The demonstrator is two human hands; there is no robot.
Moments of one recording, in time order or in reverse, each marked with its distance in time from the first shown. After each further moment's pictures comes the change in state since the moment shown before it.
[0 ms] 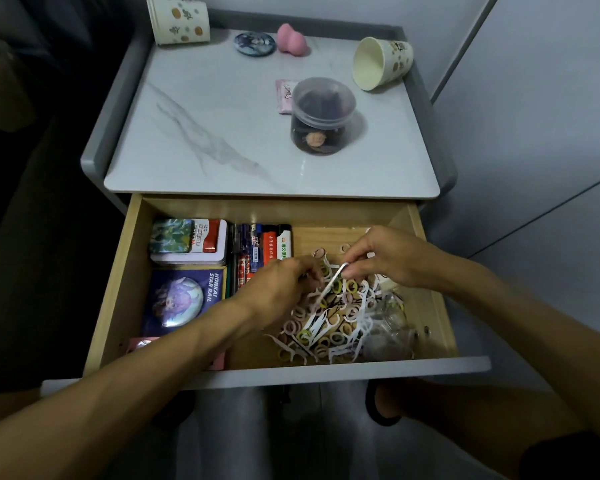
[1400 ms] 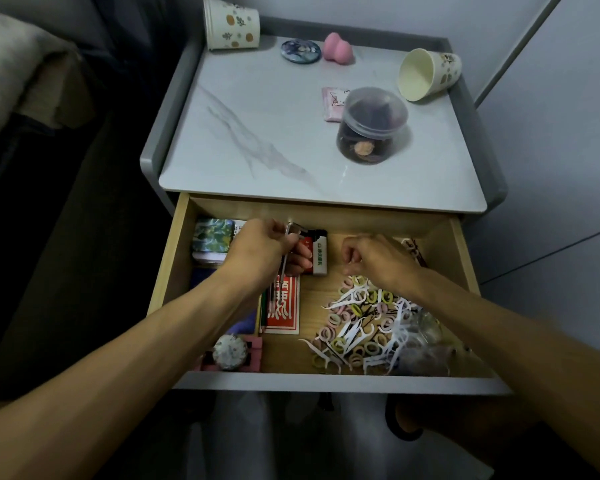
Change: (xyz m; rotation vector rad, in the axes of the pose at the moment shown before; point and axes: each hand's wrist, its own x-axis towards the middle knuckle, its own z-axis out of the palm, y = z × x) left_hand -0.027 -0.008 -0.060 -0.861 0.380 -0.226; right_hand 0.071 -0.003 0.046 -0.277 0.158 0.161
